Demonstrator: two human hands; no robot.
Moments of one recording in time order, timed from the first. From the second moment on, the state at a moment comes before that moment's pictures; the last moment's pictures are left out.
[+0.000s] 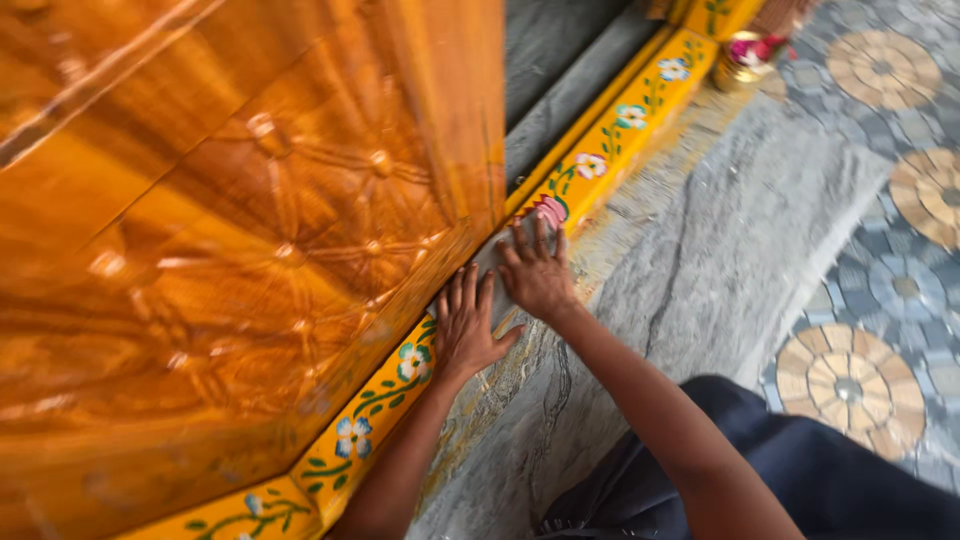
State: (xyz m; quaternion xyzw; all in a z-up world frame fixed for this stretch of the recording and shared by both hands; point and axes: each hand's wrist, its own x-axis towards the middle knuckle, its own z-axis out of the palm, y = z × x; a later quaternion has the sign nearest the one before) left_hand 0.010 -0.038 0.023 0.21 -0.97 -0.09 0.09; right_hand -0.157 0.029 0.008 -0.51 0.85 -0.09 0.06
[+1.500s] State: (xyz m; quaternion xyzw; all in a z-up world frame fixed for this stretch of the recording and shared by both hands) left_hand 0.015 -0.052 -0.010 0.28 -0.83 -0.37 0.30; right_hand -0.486 0.027 -0.048 -0.62 0.77 -0.18 0.00
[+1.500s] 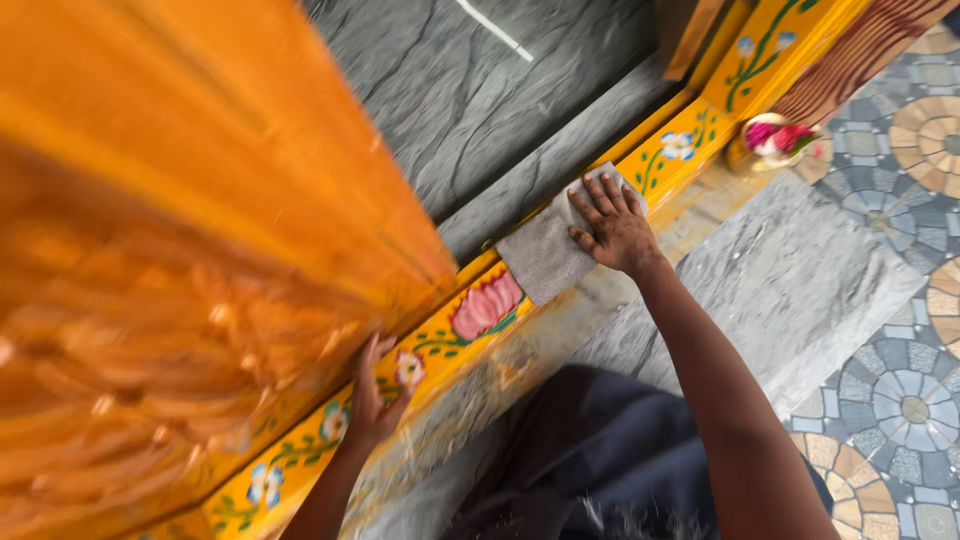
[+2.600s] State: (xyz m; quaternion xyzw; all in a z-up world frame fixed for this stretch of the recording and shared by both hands) left_hand 0.041 -0.026 -0.001 0.36 -0.93 -0.03 0.04; right_hand -0.127 0.015 -0.023 -0.58 0.77 -0.26 0.07
